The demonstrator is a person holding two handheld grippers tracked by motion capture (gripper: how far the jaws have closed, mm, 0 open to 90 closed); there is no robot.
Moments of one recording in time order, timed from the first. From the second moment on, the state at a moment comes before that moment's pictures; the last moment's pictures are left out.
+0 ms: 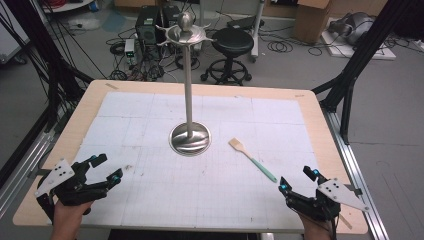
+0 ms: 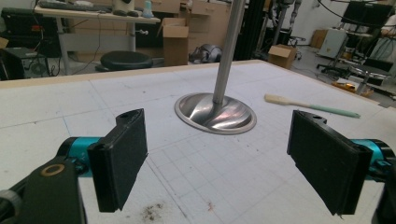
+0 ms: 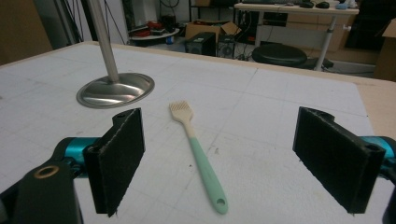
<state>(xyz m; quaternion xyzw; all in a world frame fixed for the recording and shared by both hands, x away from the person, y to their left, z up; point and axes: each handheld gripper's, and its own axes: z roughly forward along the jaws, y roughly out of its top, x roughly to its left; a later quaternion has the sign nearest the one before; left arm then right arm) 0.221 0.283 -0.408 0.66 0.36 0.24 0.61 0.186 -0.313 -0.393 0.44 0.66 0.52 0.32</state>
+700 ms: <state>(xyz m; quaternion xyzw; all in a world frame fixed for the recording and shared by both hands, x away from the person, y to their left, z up) 0.222 0.281 -0.412 0.66 0.37 0.23 0.61 0.204 -0.301 -0.395 0.46 0.65 0.51 0.31</state>
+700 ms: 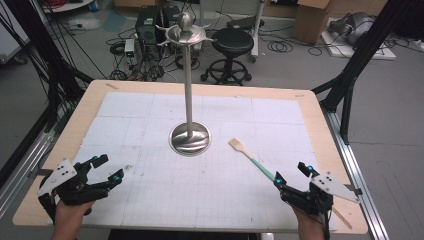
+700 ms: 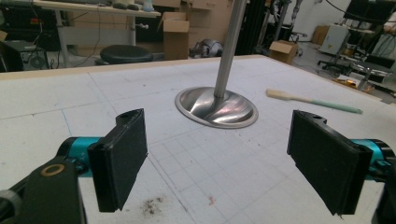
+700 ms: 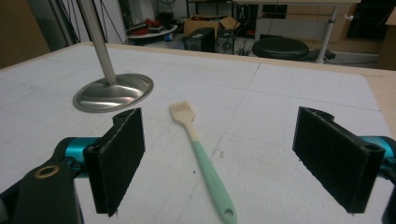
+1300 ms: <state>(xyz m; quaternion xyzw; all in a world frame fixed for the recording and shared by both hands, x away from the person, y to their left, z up) 0.224 0.278 -0.413 0.68 0.36 0.23 0.60 0.318 -0.251 -0.427 0.54 0.70 0.42 0.22</state>
